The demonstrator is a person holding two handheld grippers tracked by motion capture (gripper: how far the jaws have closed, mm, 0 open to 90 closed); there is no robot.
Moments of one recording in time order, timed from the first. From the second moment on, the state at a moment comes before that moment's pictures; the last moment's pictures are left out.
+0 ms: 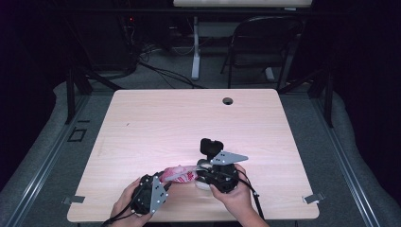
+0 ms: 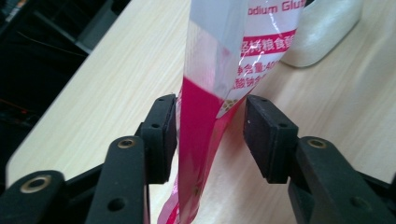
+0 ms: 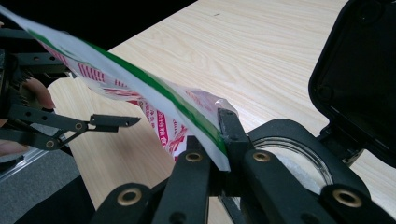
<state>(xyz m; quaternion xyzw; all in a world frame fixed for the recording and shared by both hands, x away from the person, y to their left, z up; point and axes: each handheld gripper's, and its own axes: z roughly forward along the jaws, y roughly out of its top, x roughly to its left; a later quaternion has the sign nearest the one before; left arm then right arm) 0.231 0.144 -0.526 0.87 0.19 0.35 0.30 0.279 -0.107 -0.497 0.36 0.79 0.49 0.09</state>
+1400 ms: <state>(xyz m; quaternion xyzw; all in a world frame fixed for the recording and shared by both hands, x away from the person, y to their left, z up) 0.232 0.135 -0.517 0.85 0.23 0.31 0.35 0.276 -0.105 -0.497 0.34 0.80 0.48 0.09</state>
